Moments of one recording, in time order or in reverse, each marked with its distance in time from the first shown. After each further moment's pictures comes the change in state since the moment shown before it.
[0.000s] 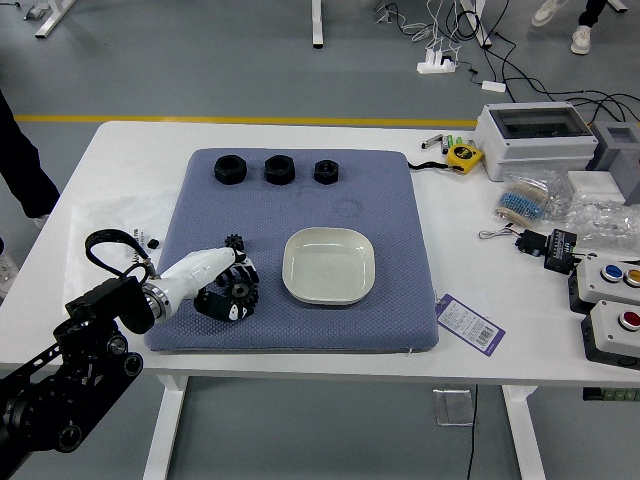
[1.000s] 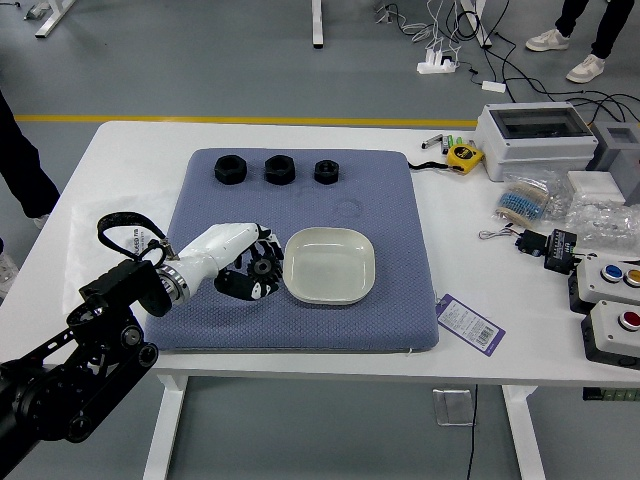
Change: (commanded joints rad) left arm -0.076 -0.010 0.093 -0.035 -0.027 0.125 -0.078; right arm -0.009 0.004 0.021 0.003 -0.040 -0.008 -0.014
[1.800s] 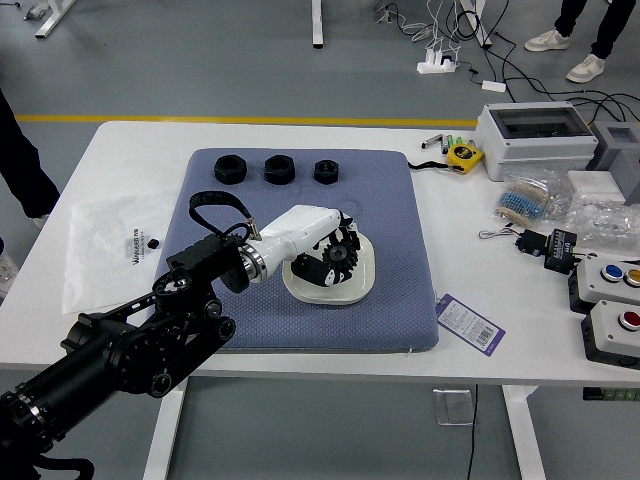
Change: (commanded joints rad) left arm -0.274 -0.170 0.227 0.295 -0.035 0.127 -0.078; right arm 0.039 -0.009 0.015 0.010 -0.030 -0.006 -0.011
